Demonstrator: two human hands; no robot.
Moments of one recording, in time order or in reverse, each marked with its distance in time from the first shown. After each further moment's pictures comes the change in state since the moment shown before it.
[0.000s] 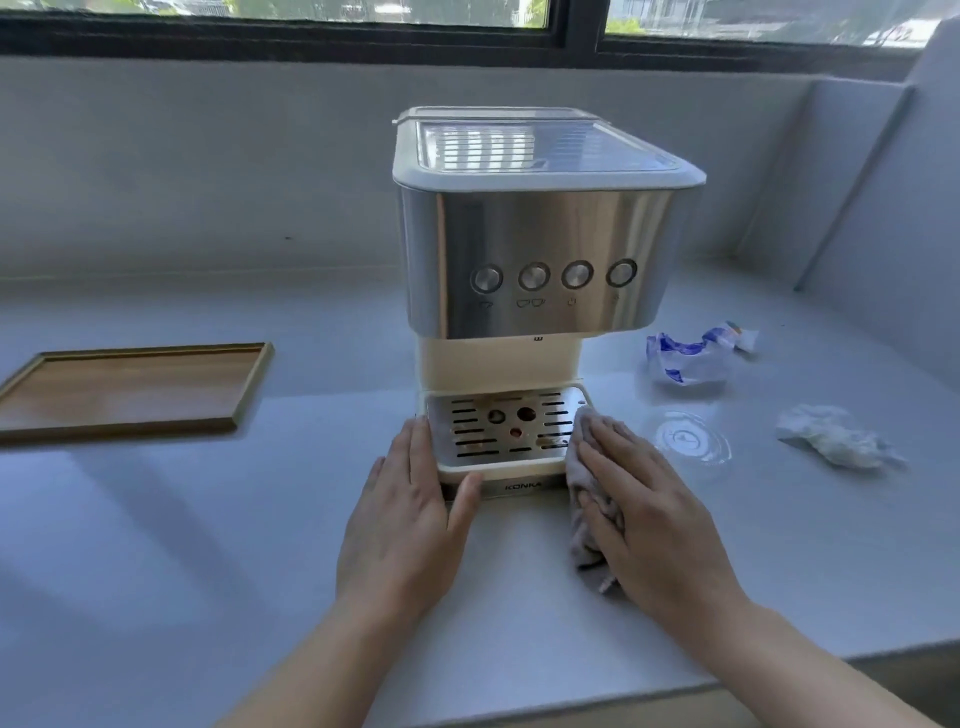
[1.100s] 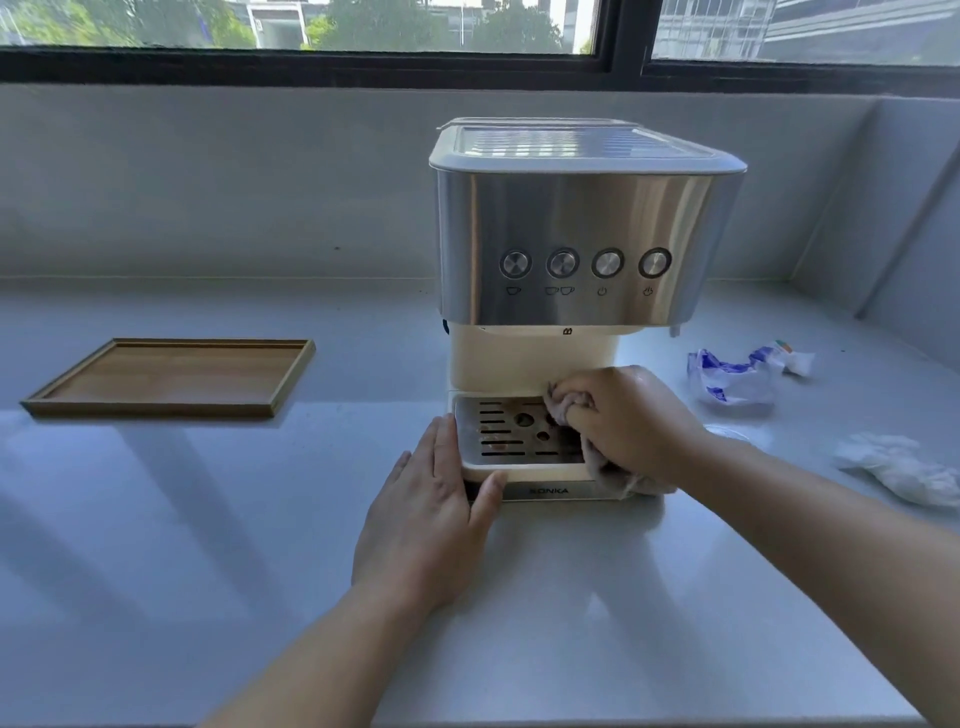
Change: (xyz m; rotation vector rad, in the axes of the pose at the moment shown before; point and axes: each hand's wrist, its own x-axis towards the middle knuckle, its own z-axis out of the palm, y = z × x) left_hand 0.002 0.004 0.002 -0.014 0.039 0.016; right_hand 0.115 0.007 0.006 0.023 -0.300 -0.058
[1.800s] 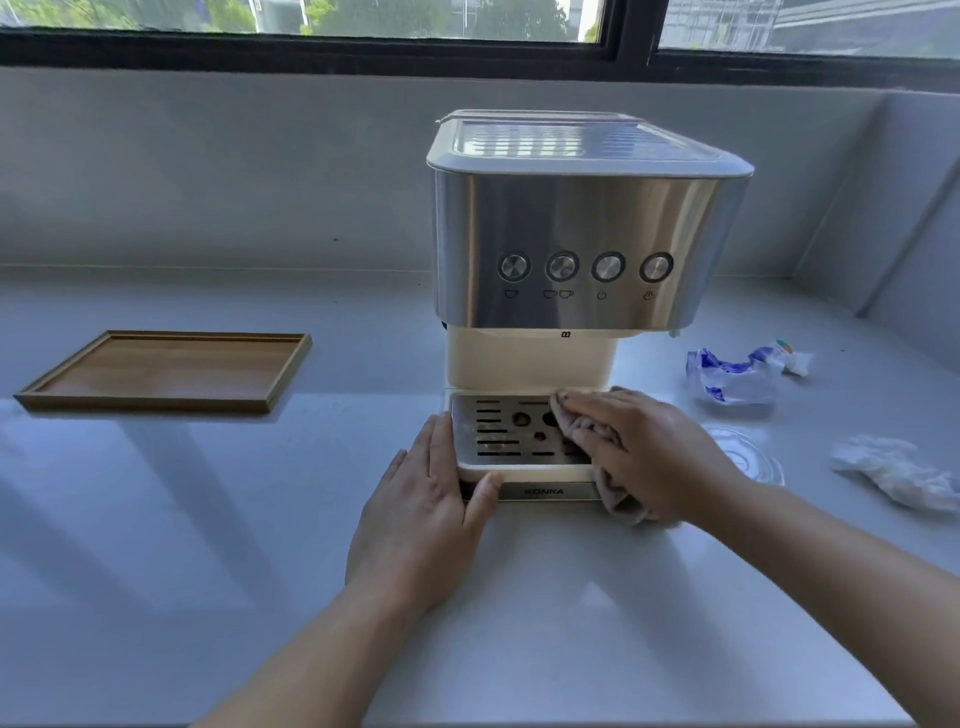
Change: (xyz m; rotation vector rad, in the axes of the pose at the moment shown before) left_hand 0.001 -0.002 -0.002 0.009 -0.016 -0.003; right_hand -0.032 0.013 0.002 -0.047 0.096 -0.161
